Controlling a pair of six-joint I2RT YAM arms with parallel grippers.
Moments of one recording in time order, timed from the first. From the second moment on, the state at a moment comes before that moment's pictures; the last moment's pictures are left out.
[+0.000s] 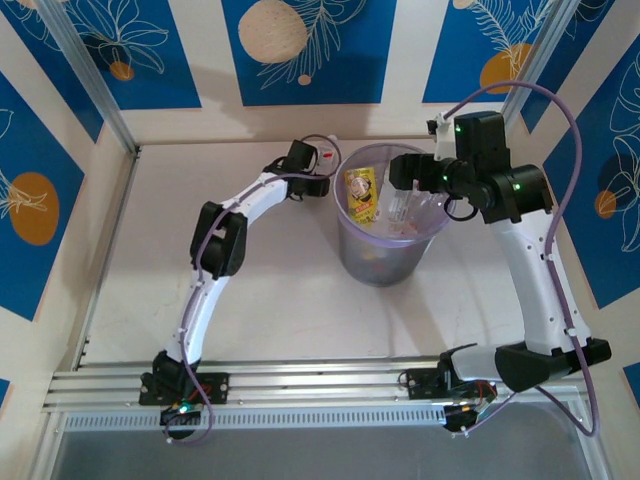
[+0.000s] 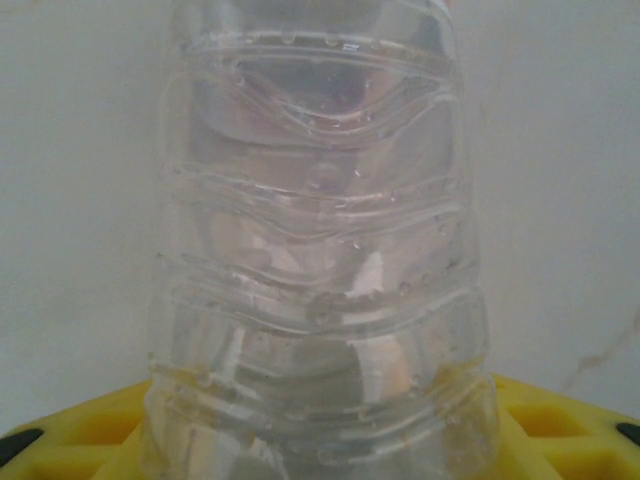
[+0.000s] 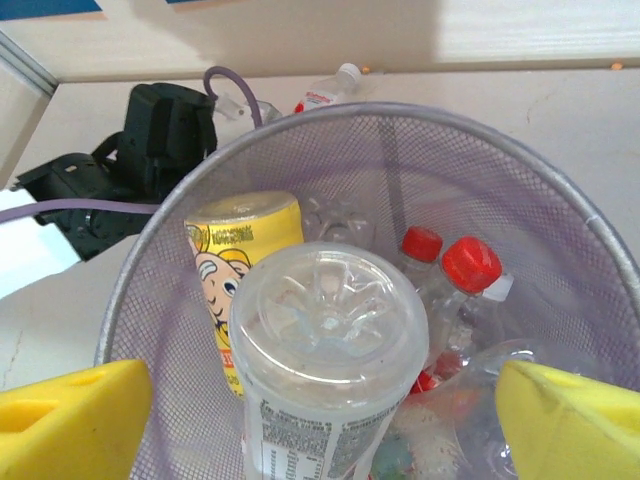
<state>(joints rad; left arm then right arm) -0.48 2.47 2.08 -0.46 0.05 -0.23 0.28 1.32 1.77 -1.14 -0.11 0.22</state>
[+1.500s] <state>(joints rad) -0.62 1.32 1.19 0.08 0.50 -0.39 0.21 1.28 1.81 -1.07 -0.40 0.34</state>
